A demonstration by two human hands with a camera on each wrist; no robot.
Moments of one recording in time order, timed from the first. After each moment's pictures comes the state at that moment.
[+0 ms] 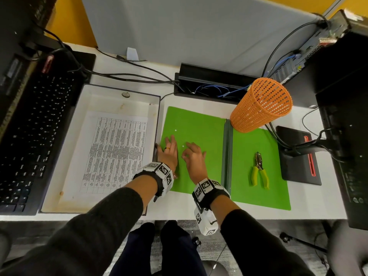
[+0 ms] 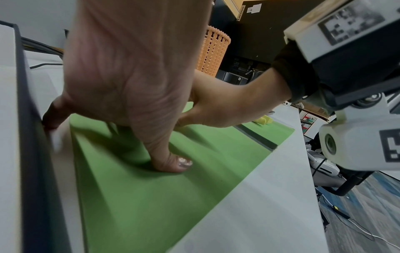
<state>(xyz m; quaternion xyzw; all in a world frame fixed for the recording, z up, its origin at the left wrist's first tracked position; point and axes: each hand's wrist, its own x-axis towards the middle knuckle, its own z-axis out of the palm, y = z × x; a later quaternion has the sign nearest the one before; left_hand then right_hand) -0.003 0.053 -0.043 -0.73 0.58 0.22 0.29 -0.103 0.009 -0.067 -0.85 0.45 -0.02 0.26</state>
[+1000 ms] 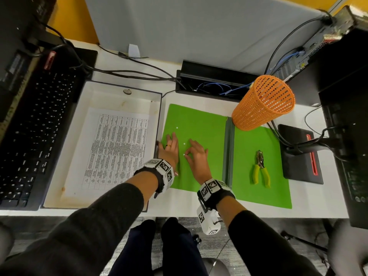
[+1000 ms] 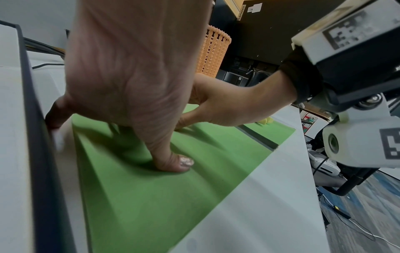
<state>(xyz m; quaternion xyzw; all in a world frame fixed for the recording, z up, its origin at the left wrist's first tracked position) -0.001 0.053 -0.041 -0.73 0.58 0.23 0.28 -0.114 0.009 -0.067 -0.84 0.44 -0.05 0.30</state>
